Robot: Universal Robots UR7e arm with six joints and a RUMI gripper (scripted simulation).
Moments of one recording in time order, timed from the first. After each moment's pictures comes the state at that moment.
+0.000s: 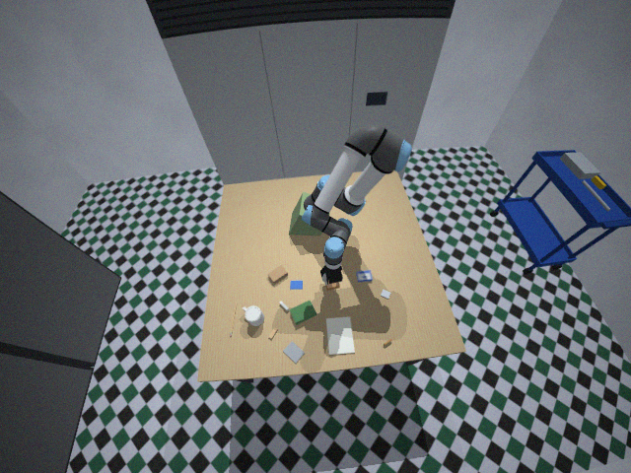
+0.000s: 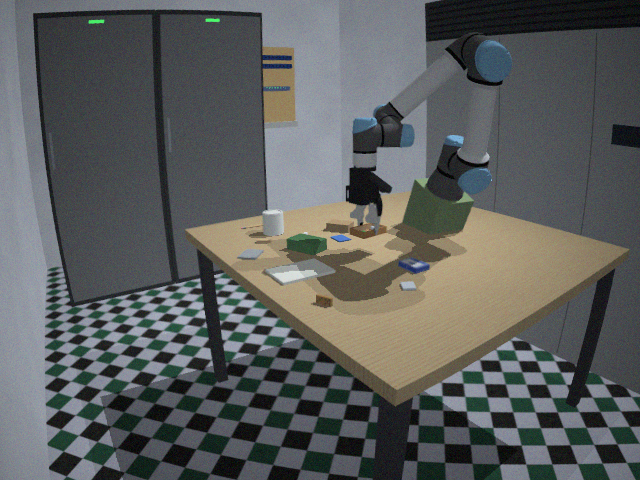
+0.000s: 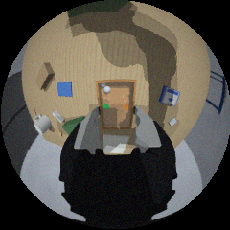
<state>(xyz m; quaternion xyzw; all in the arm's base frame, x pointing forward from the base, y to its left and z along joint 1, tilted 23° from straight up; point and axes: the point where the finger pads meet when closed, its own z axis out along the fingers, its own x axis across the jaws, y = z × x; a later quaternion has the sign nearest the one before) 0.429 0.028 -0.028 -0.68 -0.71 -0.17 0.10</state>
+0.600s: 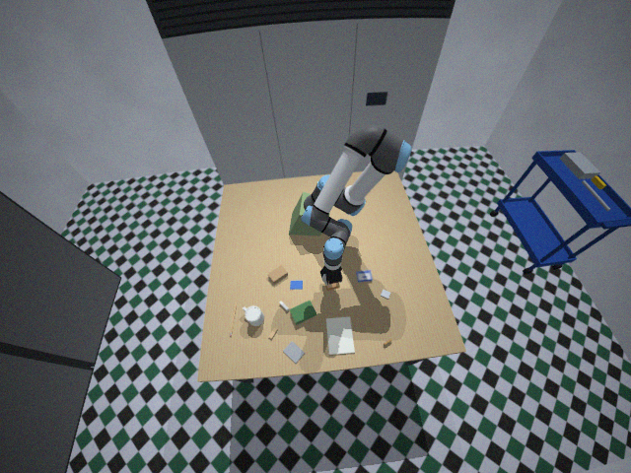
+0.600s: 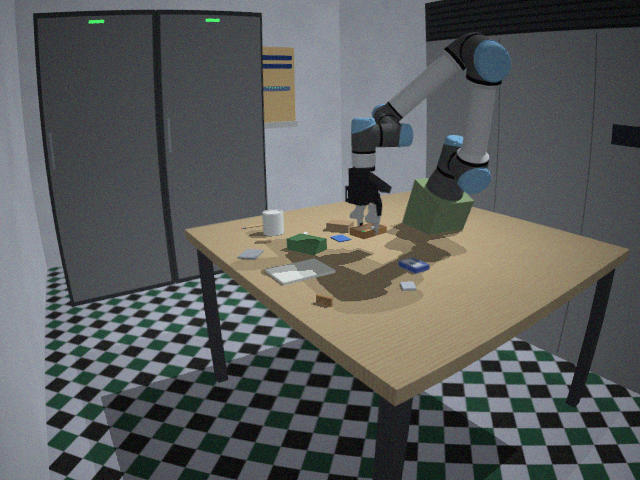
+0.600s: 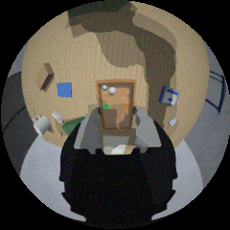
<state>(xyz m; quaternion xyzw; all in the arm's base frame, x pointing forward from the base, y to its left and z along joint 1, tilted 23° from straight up) 0.429 0.029 -0.028 -0.68 -0.71 -0.17 0.11</state>
